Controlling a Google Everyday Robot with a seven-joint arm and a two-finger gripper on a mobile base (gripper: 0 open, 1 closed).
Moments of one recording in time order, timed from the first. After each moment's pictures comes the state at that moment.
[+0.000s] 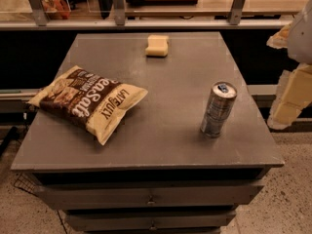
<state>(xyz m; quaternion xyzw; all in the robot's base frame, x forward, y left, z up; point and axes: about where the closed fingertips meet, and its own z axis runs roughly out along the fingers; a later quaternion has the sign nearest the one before) 0.438 -0.216 0.977 -0.60 0.78 -0.04 0.16</state>
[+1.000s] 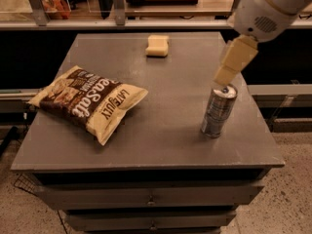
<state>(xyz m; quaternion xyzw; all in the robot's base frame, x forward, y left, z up) 0.529 -0.151 0.980 -0.57 0.79 0.01 0.24</state>
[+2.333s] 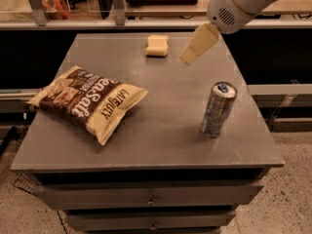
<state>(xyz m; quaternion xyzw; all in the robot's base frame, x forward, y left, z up) 0.602 -0.106 0.977 -0.48 0.82 0.04 0.32</state>
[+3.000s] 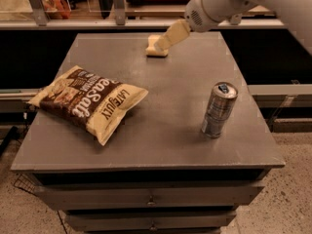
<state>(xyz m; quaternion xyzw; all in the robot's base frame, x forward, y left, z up) 0.699 -0.074 0.949 -0.39 0.83 0.09 0.39</state>
